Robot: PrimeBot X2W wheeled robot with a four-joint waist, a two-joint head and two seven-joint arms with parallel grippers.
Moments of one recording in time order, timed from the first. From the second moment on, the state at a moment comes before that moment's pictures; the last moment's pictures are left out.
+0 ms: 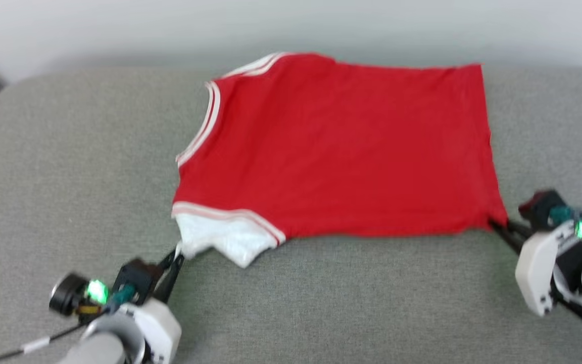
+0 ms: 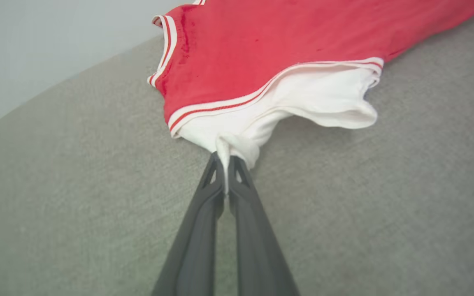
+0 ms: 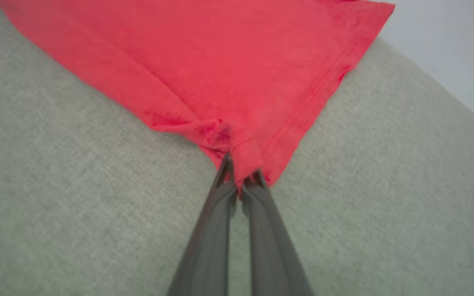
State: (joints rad) left arm -0.40 0.62 -0.85 0.38 -0.59 0.12 -0.23; right arm -0.73 -0.70 1.09 0.64 0.71 0.13 -0.08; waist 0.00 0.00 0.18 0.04
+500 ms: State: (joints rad) left arm 0.00 0.72 -0.91 0.11 -0.74 0.23 -0.11; right arm -0.31 -0.85 1.02 0.39 0.79 0.13 0.04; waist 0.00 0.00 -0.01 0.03
